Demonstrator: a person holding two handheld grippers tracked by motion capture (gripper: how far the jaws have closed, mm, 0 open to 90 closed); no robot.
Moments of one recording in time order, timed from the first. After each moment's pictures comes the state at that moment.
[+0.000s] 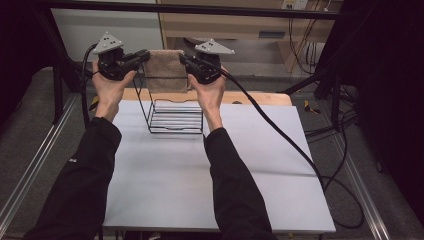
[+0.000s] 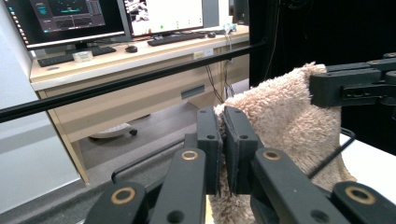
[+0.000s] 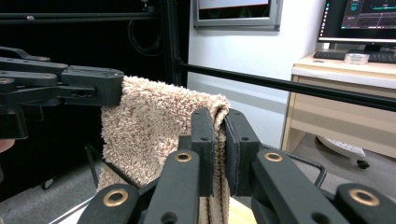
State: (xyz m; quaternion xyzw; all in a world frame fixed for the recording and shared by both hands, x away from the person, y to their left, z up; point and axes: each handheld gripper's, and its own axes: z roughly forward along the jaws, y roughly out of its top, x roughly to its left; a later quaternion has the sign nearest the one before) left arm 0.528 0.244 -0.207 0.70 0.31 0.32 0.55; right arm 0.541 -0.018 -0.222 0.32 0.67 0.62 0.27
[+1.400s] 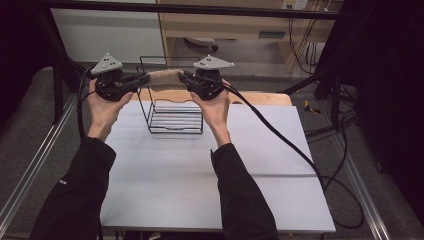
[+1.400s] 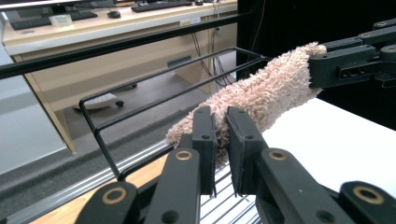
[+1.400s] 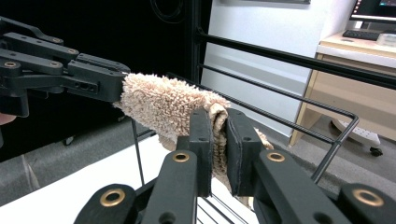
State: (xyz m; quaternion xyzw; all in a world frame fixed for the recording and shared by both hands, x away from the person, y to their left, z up) left arm 0.489 0.247 -0.231 0.73 0.33 0.28 0.52; right arm 0.508 -0.024 -0.238 0.28 0.73 0.58 0.24
